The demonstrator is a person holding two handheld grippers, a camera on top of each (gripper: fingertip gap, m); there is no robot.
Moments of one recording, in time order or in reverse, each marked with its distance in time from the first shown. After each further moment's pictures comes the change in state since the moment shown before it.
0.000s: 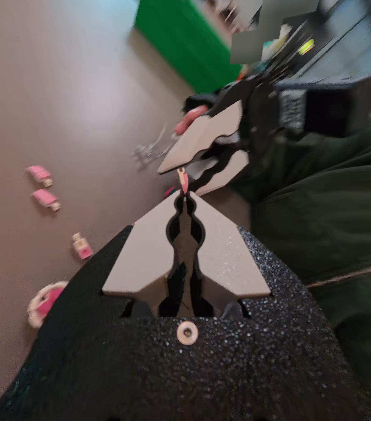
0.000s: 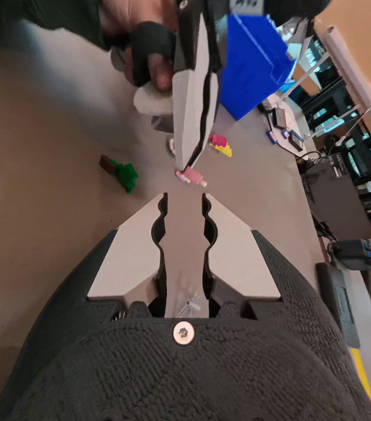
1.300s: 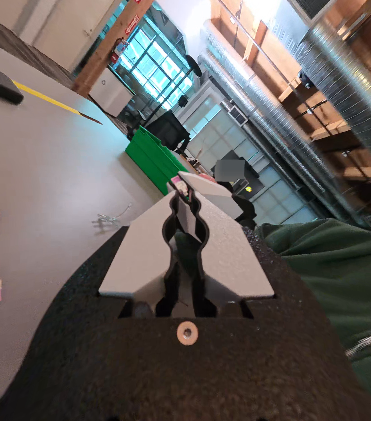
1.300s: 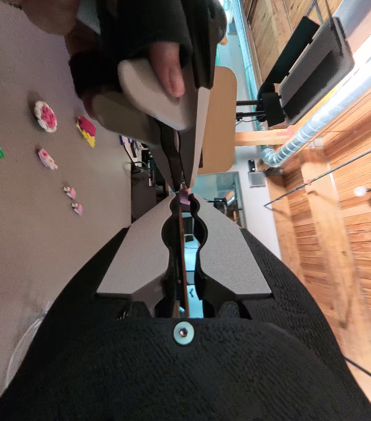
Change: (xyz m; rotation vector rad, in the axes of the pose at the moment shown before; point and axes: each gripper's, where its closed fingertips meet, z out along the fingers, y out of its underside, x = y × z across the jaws) left arm 0.041 -0.052 -0.017 0.555 0.085 -0.159; right arm 0.043 -0.059 -0.034 -0.142 0.730 -0.822
